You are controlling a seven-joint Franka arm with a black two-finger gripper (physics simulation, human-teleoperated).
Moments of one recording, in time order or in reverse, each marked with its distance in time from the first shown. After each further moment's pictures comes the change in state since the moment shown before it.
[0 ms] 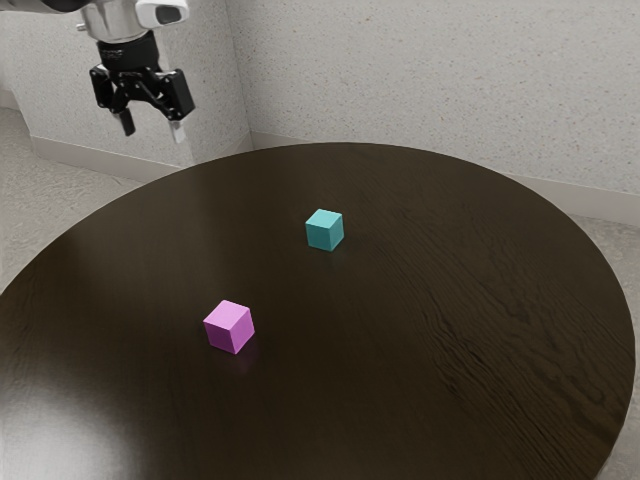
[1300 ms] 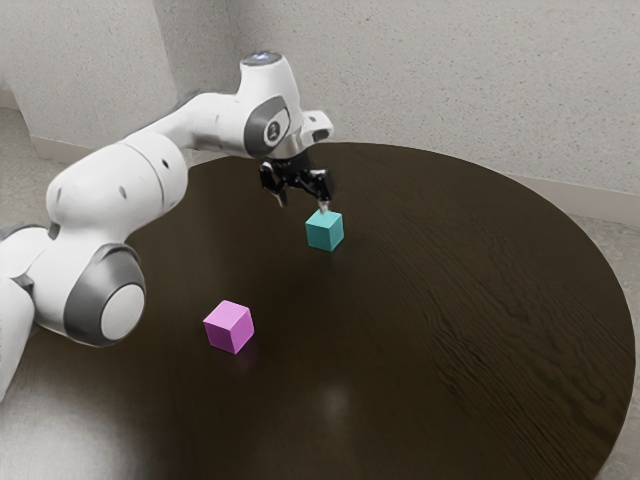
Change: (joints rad) arm 0.100 0.938 -0.099 0.655 -0.140 0.443 -0.002
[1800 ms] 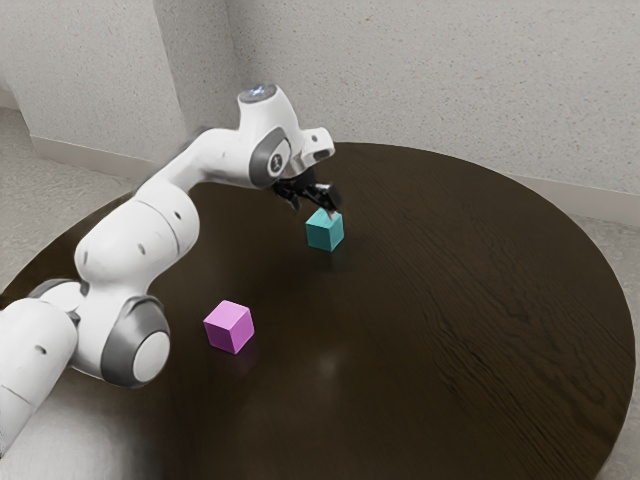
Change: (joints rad) arm 0.063 0.331 -0.059 0.430 0.006 0.054 0.115
